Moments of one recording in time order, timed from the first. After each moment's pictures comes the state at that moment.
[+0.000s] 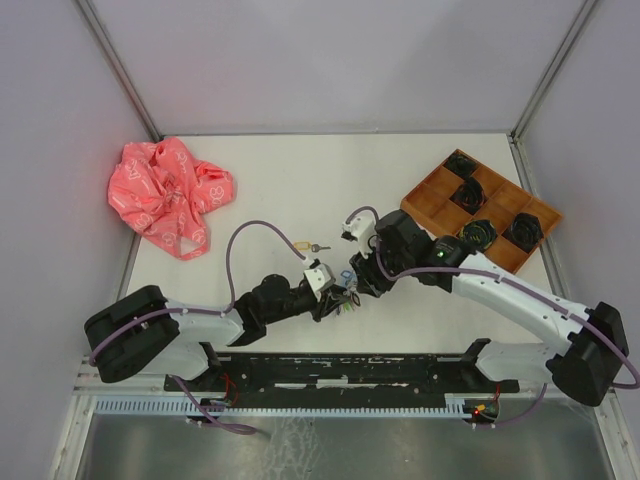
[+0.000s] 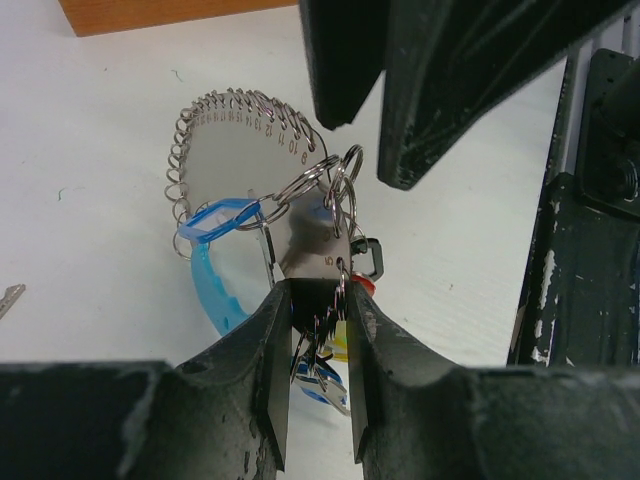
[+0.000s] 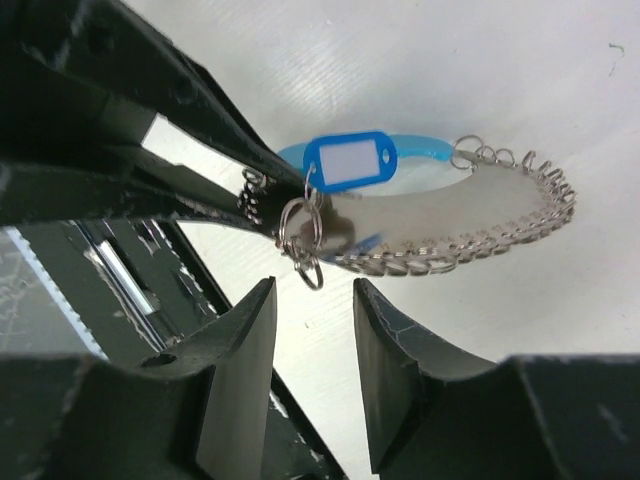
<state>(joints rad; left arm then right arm) -1.00 1.33 0.27 0.89 0.17 -0.03 0.82 1.24 1.01 -0.65 -0.25 0.01</state>
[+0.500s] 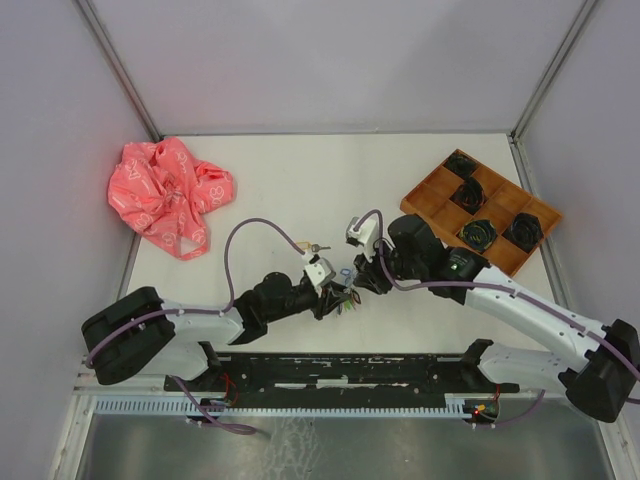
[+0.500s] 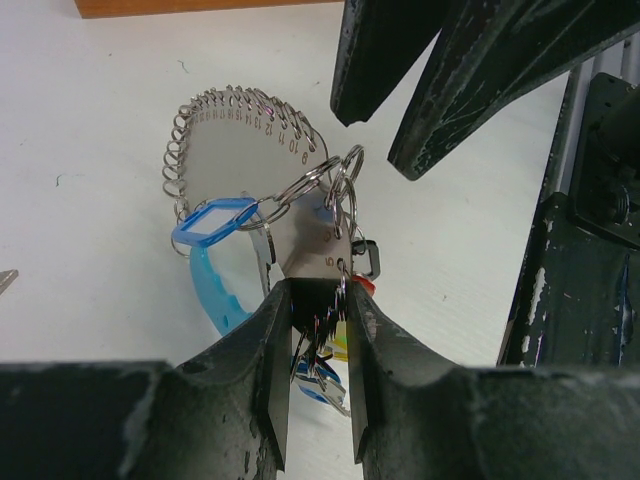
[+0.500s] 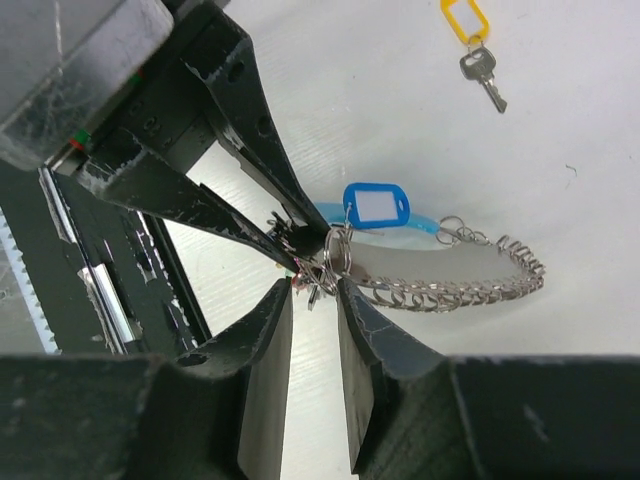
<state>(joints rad) -1.00 1.31 0.30 0.83 0.14 -0.11 0.82 1.10 0.89 -0.47 -0.31 -0.12</state>
